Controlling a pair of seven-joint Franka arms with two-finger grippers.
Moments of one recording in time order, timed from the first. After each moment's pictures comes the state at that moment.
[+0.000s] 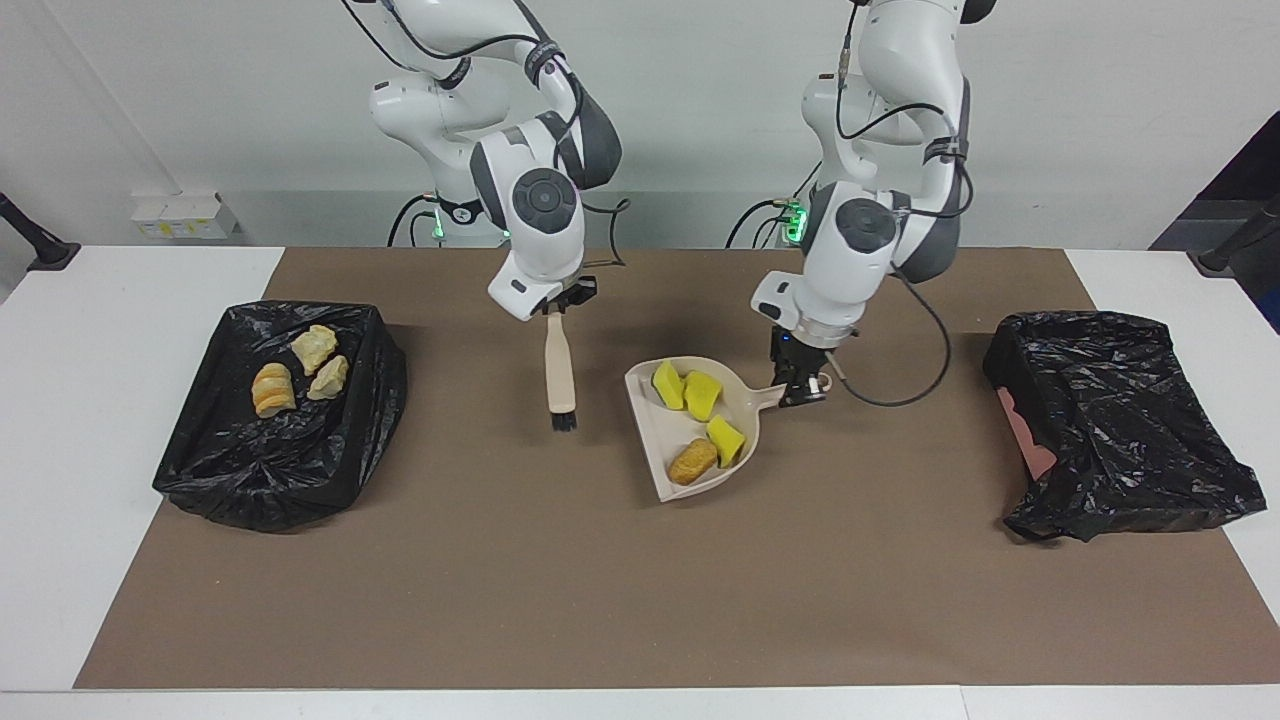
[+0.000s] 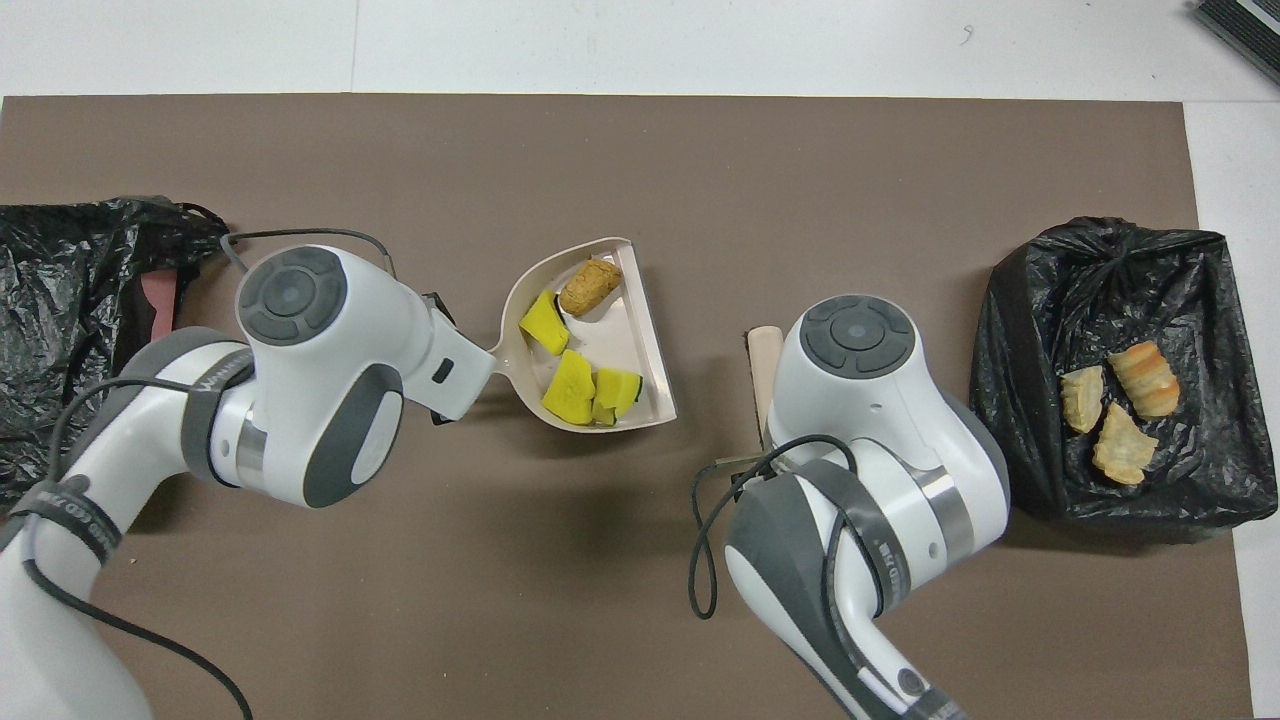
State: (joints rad) left arm -0.34 0.18 -0.06 -1.96 -0.08 2.17 1.05; right arm 0.26 0.09 0.22 -1.99 0.08 1.72 0.38
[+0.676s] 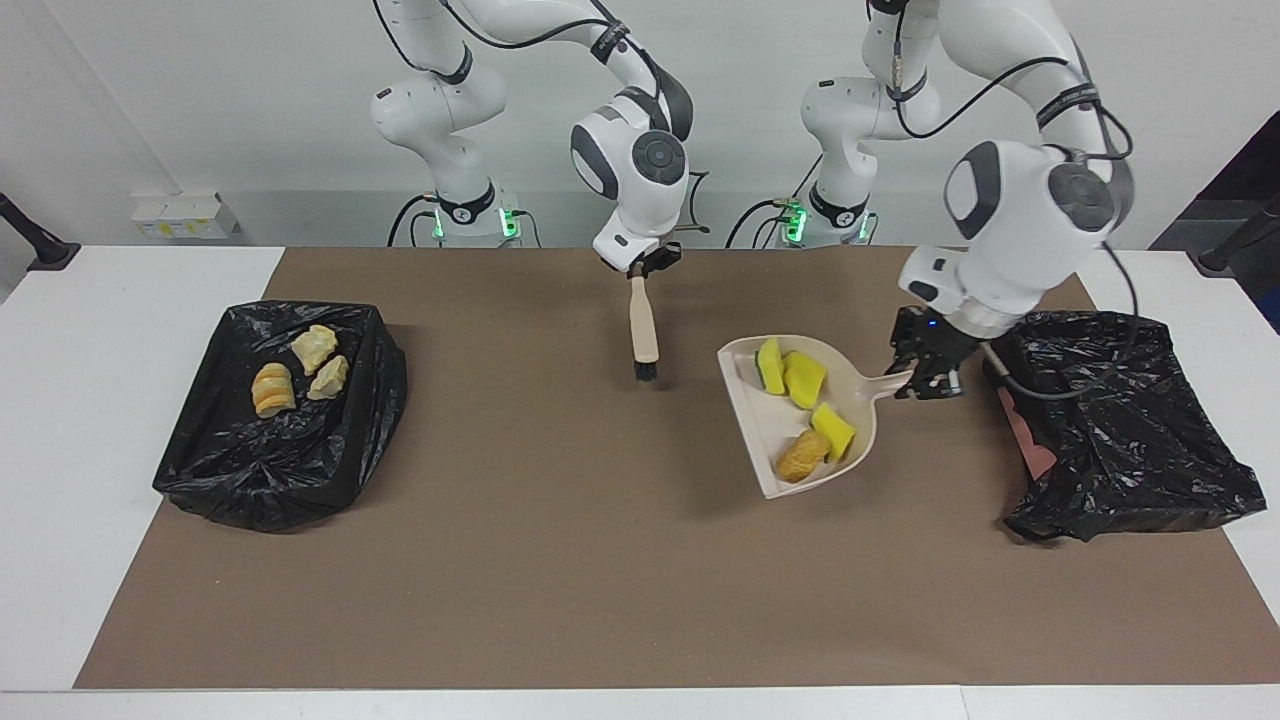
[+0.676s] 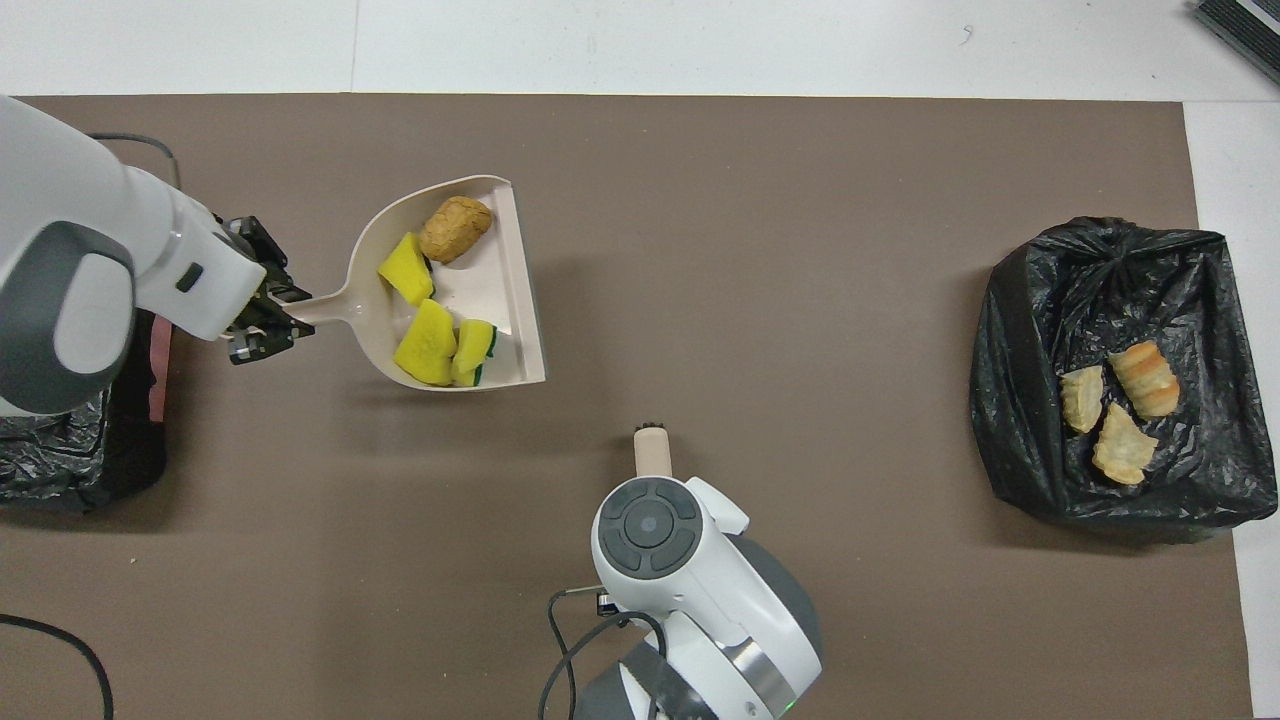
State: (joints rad) left arm -0.07 0.17 -0.05 -1.70 -0.13 1.84 1.36; right arm 0.55 0.09 0.23 -2.11 0.16 1.90 0.65
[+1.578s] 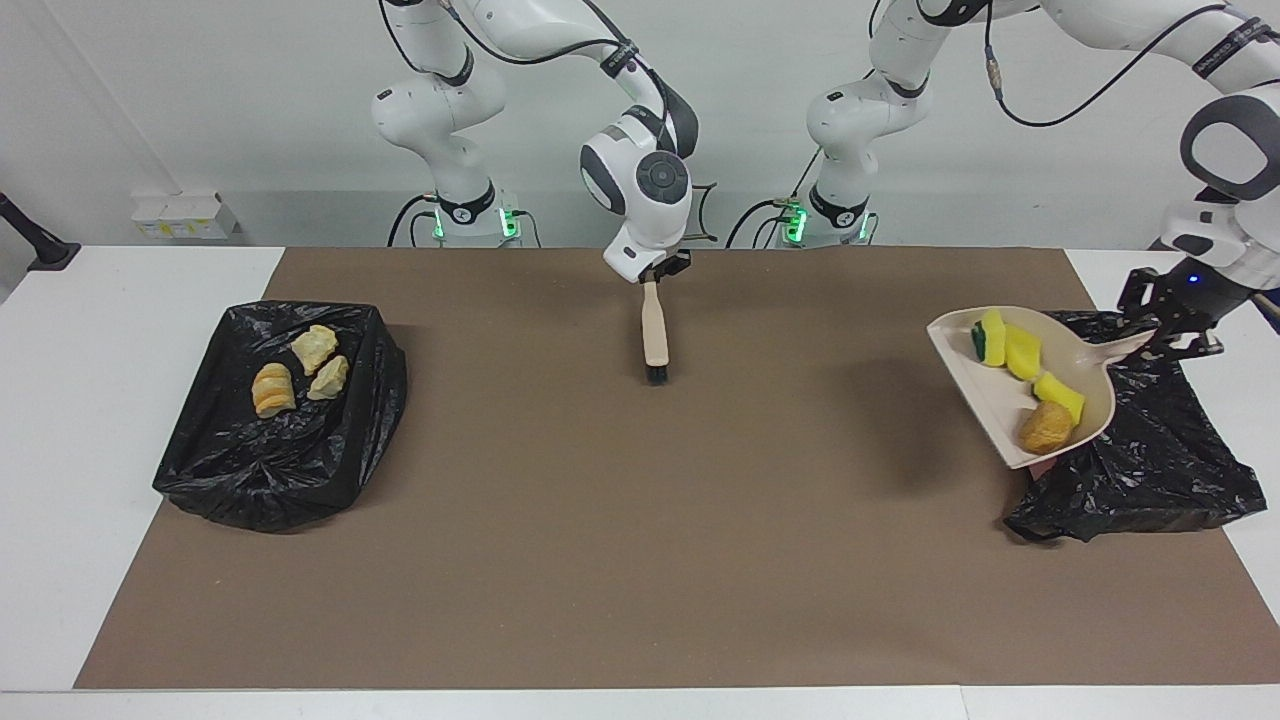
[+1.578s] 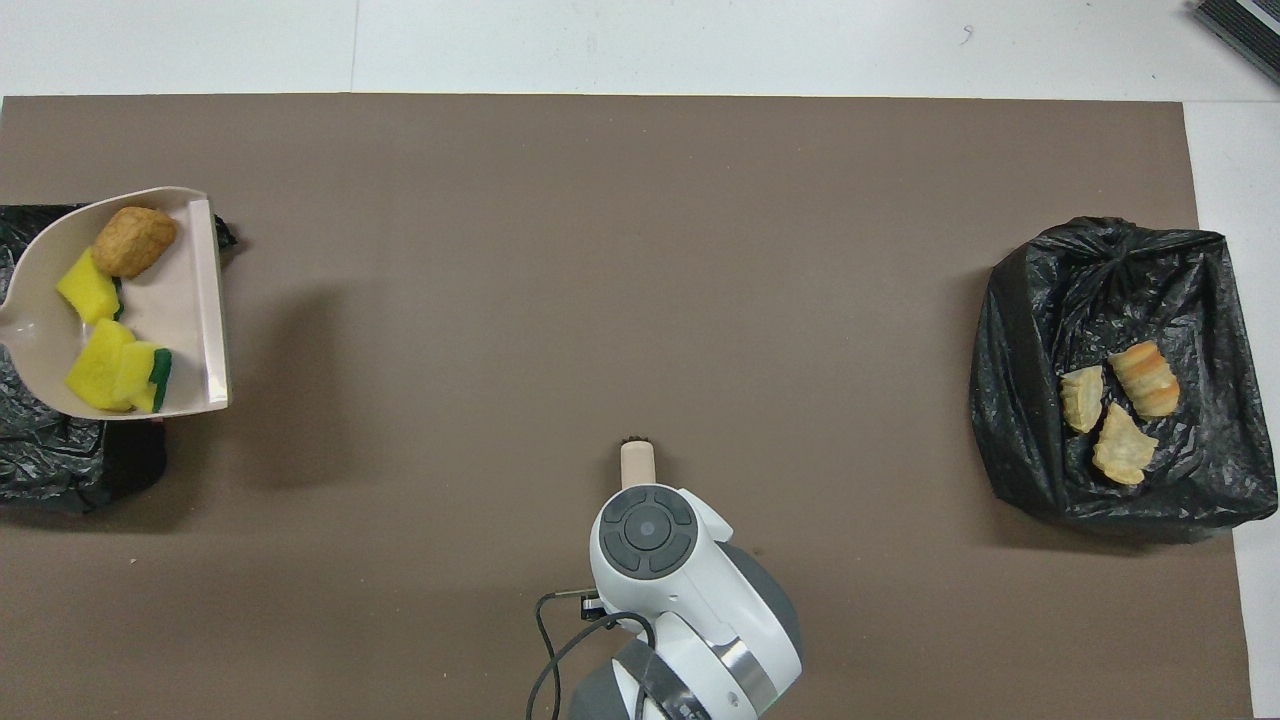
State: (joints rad) left arm 0.37 0.20 -0.04 -1.57 -0.01 1.74 1.78; right arm 0.57 0.13 0.23 -2.15 0.24 2.00 0.65
